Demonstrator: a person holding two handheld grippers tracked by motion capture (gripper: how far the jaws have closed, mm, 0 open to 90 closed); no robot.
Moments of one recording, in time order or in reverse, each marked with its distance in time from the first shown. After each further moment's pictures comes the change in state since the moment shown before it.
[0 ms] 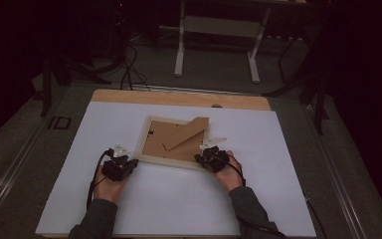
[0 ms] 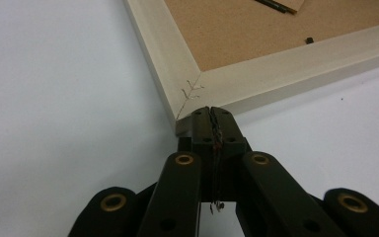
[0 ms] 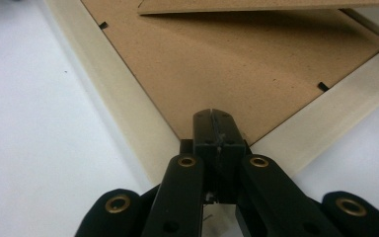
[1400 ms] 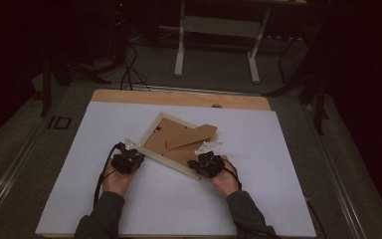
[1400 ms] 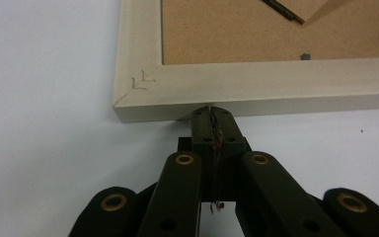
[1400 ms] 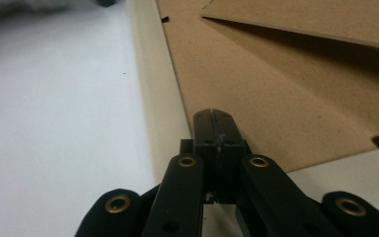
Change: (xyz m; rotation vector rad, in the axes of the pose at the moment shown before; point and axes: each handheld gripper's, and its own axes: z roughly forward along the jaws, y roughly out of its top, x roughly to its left) left arm -0.008 0.022 0.023 0.050 0.030 0.029; right arm 0.020 -0.002 0.002 -0.017 0.104 -0.008
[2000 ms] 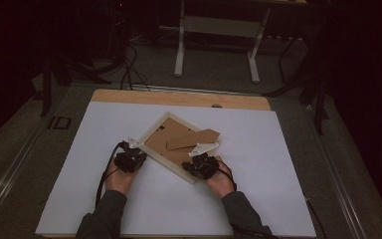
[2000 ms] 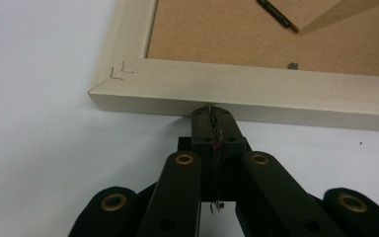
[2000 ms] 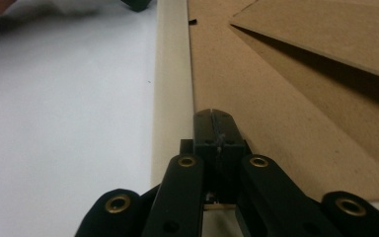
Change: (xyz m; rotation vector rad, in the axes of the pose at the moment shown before) left arm -0.005 0.006 0.005 0.005 0.008 0.009; right arm 0.013 0.006 0.008 0.000 0.028 -0.026
